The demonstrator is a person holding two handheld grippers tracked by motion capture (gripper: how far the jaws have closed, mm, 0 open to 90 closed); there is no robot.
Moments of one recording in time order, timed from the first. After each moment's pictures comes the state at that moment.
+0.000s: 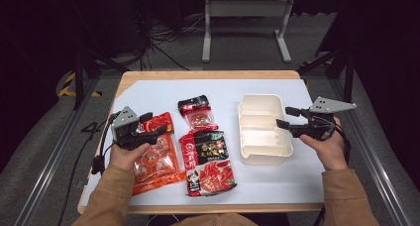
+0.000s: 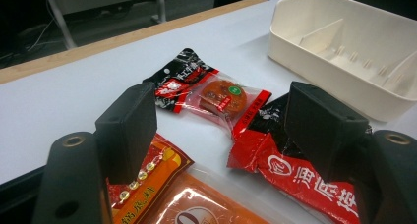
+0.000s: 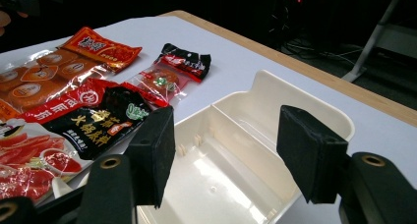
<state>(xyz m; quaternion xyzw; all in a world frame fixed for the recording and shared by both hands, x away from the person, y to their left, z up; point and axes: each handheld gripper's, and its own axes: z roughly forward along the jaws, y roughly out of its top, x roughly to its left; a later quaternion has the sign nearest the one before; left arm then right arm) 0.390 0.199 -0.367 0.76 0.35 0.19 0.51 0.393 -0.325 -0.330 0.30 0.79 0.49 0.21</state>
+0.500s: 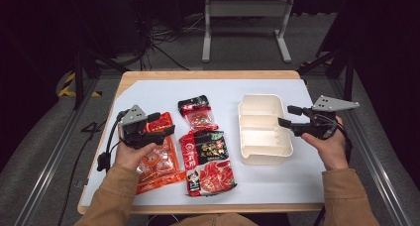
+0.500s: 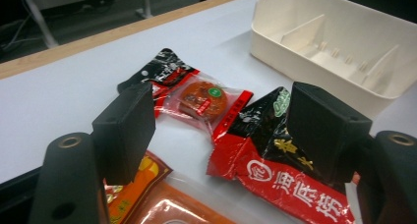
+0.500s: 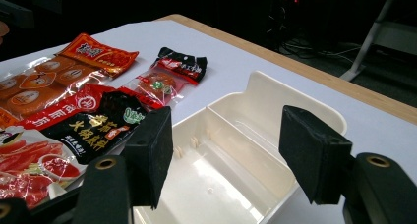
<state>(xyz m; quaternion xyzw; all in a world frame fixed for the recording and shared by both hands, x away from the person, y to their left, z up) 0.393 0.177 -0.362 0.78 0.33 0.16 0.50 0.395 -0.331 -0.330 0.31 0.78 0.50 0.21</state>
